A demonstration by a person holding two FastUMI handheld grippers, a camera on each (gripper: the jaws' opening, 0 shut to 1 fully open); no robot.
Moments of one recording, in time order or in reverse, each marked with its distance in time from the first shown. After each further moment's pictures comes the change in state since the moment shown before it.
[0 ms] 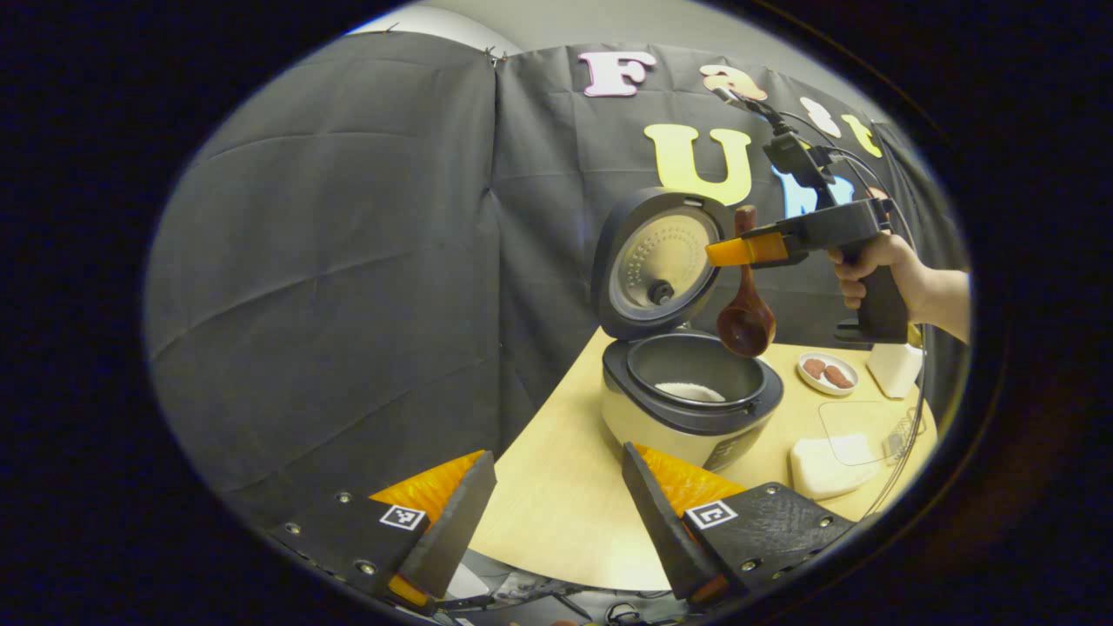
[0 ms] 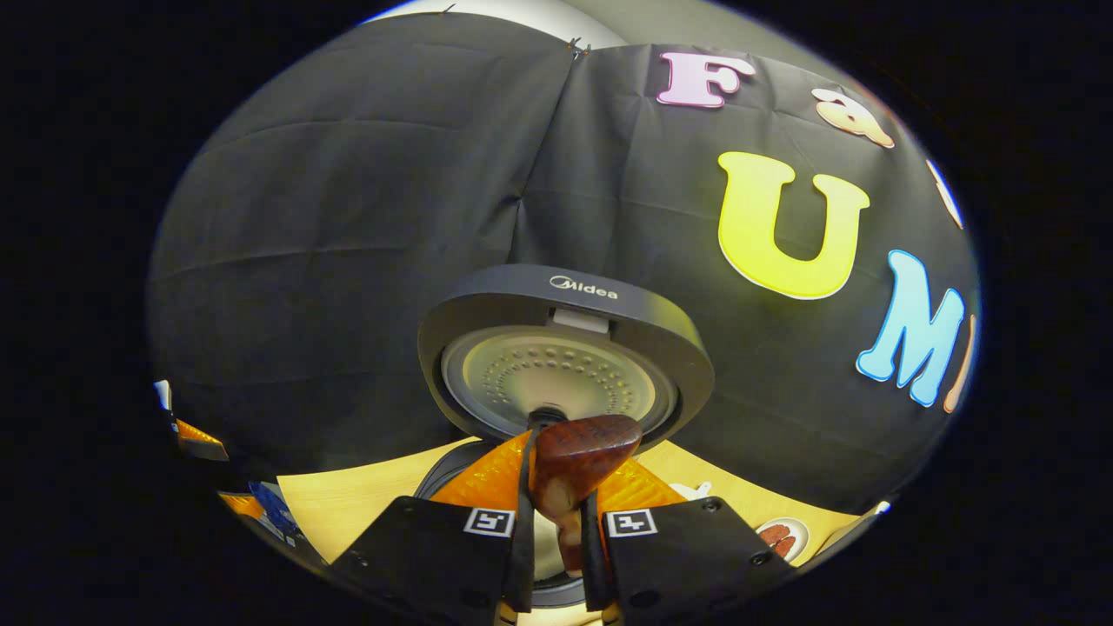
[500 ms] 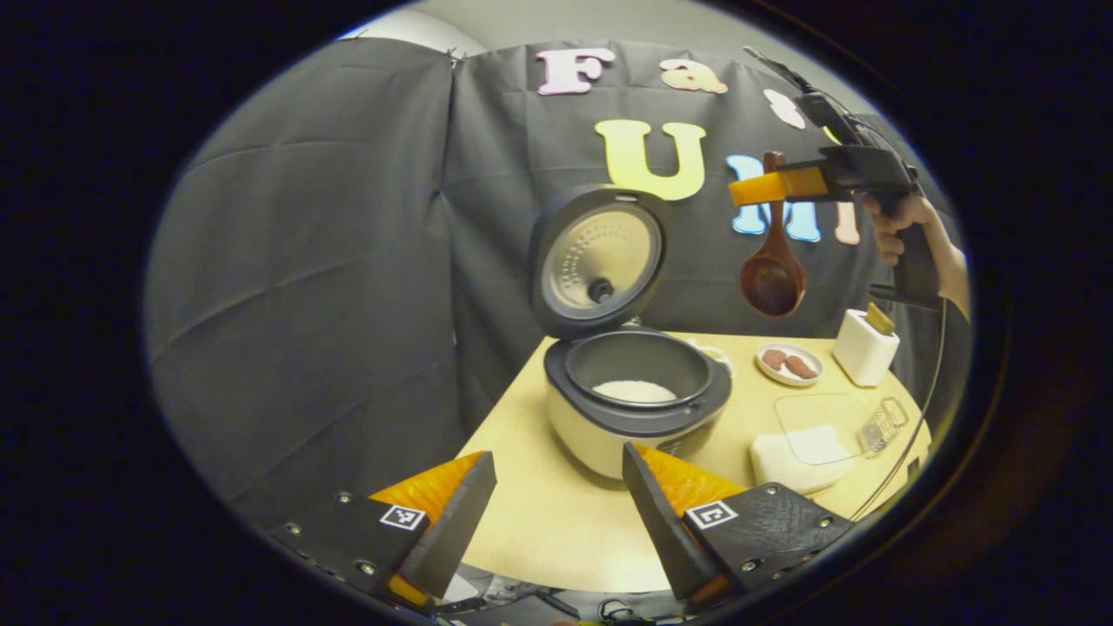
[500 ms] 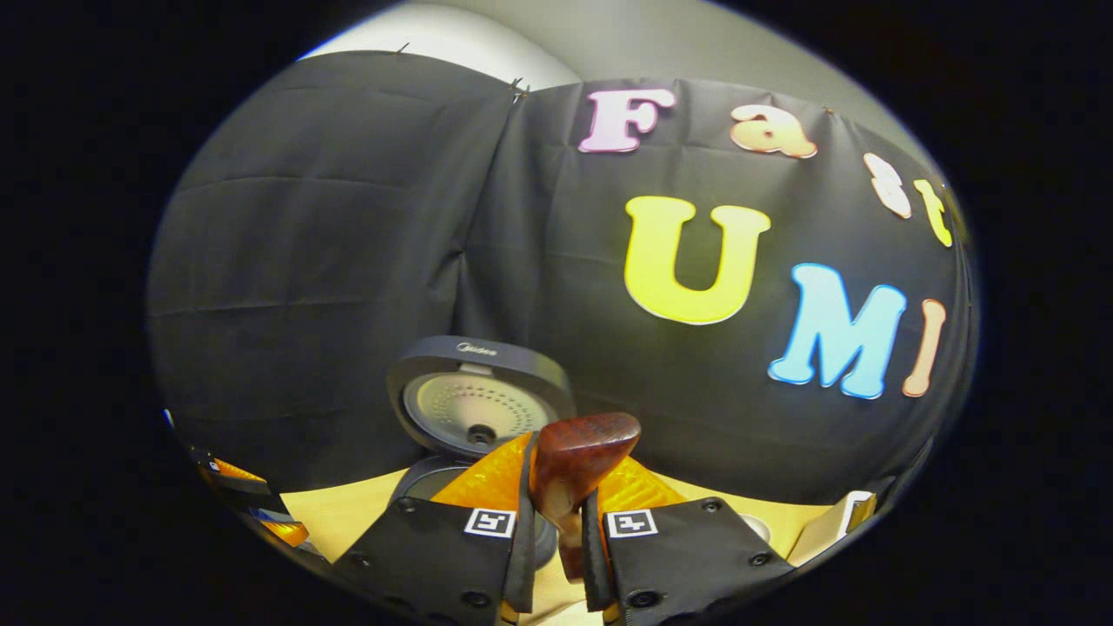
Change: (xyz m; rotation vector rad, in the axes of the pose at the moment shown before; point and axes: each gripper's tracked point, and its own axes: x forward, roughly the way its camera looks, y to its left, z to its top) left arm 0.004 -0.078 0.016 0.061 -0.003 -0.150; right arm -0.139 -0.079 0.047 0.084 -0.134 -0.184
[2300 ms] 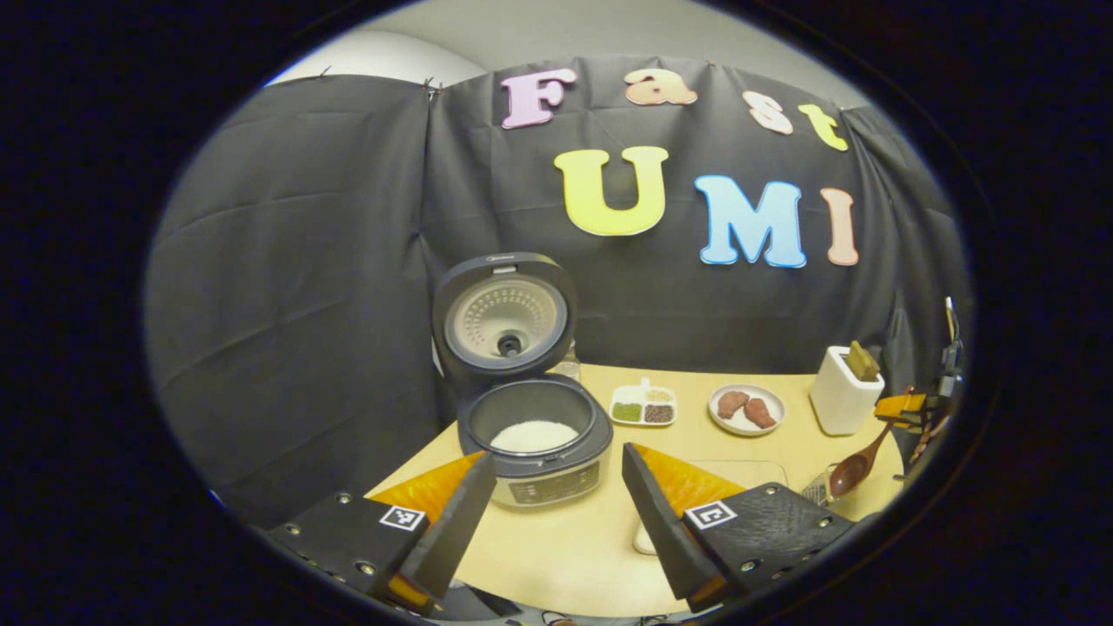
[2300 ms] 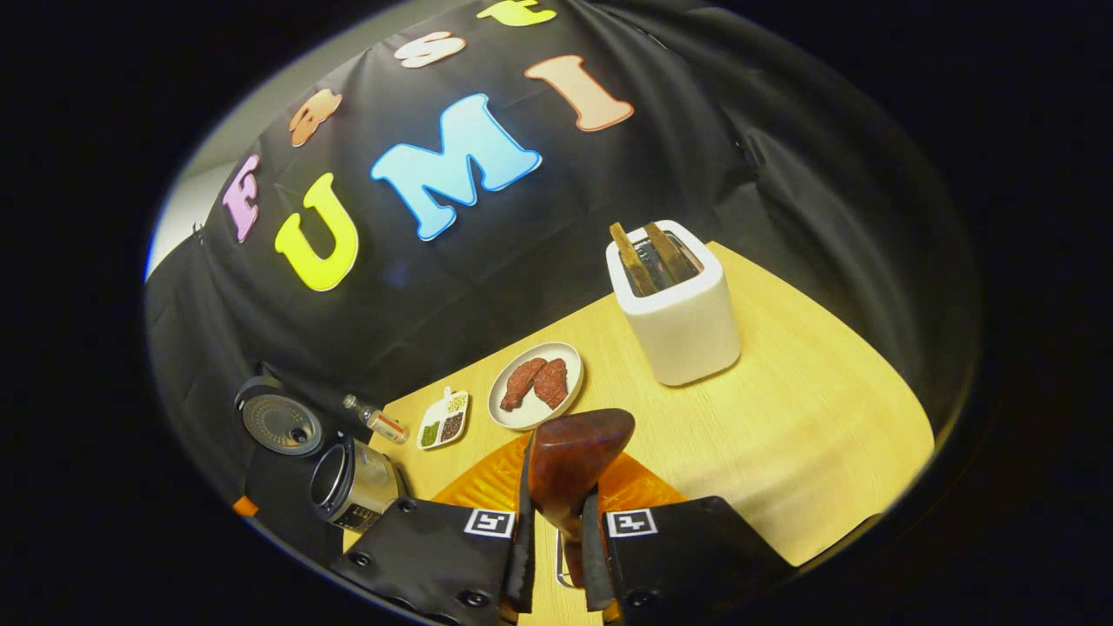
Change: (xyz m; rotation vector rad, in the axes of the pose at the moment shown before) left arm -0.046 -0.168 0.075 -0.022 -0.042 0.158; right arm -0.186 -0.310 -0.329 0.932 0.255 -0.383
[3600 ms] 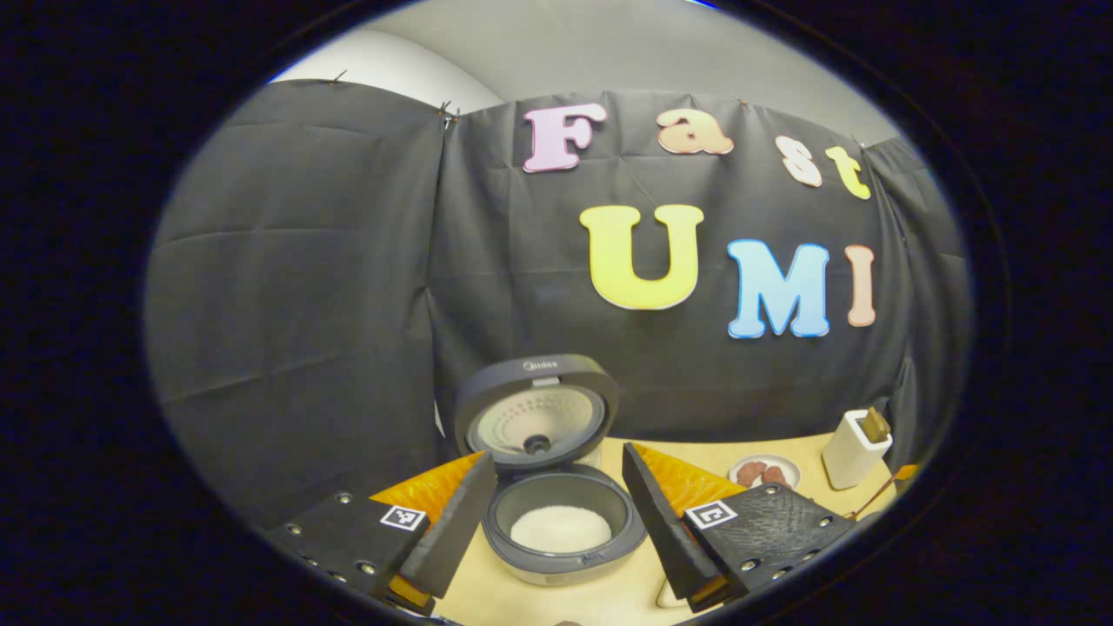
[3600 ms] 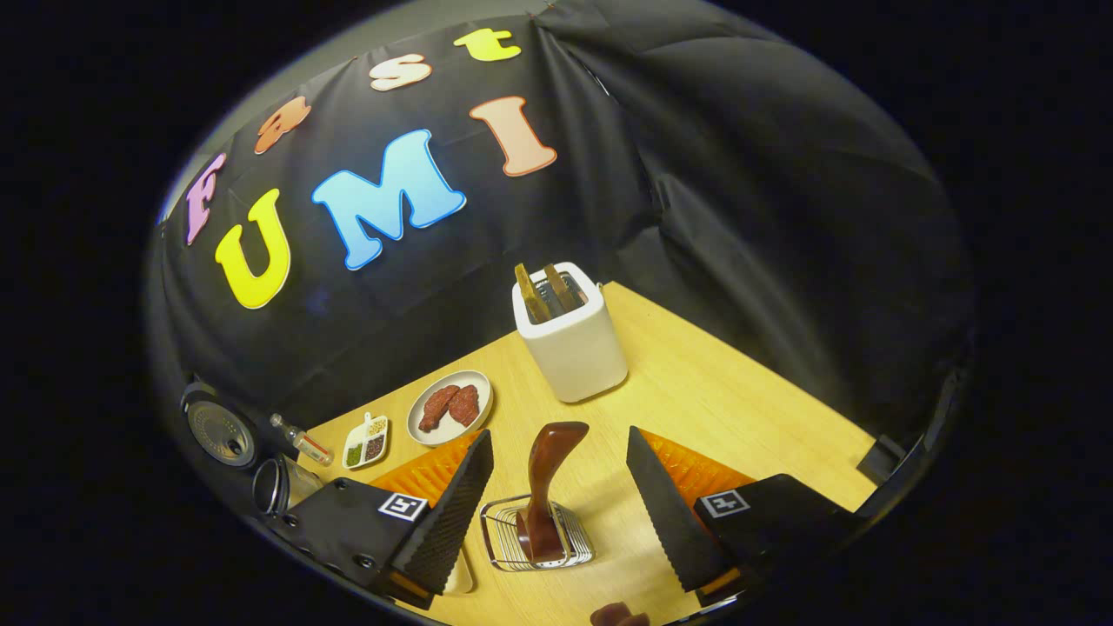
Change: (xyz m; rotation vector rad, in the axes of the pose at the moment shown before) left arm 0.088 0.073 0.157 -0.053 -0.219 -0.037; right arm -0.086 -0.037 0.006 -0.098 -0.205 -0.325
